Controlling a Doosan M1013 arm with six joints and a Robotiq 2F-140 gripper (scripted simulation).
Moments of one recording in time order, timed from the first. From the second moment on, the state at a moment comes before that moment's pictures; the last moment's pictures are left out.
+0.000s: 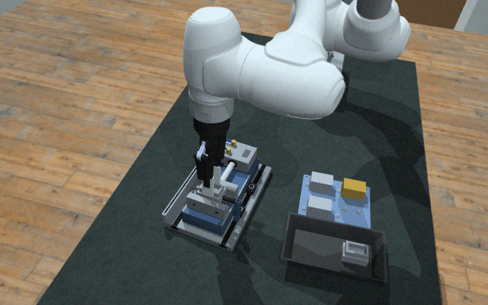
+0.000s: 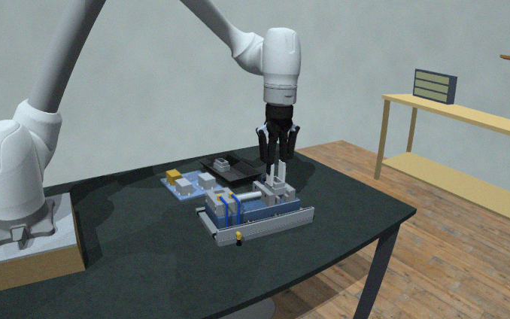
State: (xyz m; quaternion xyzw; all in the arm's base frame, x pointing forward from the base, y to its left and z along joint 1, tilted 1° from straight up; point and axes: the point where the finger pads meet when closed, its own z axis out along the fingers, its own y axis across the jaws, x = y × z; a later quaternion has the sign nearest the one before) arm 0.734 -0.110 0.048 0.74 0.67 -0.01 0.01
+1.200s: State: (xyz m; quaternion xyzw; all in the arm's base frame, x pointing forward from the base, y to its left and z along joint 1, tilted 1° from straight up) arm 0.734 -0.110 0.056 0.74 0.67 -0.01 0.01
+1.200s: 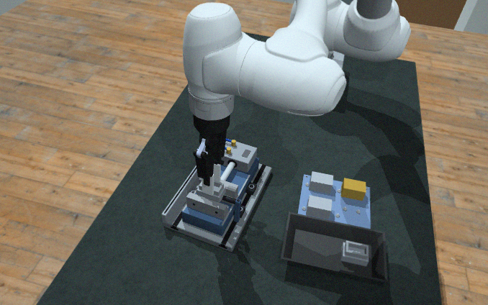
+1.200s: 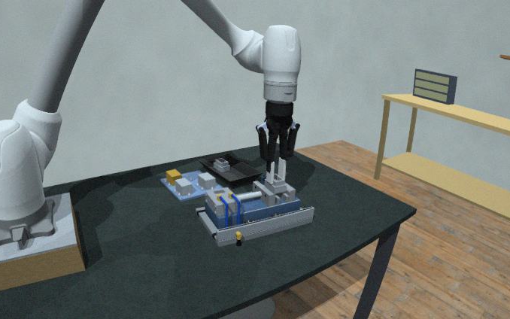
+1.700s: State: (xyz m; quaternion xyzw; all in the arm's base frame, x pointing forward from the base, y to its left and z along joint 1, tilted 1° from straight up) arm 0.734 -0.110 0.078 0.74 0.67 -0.01 0.01
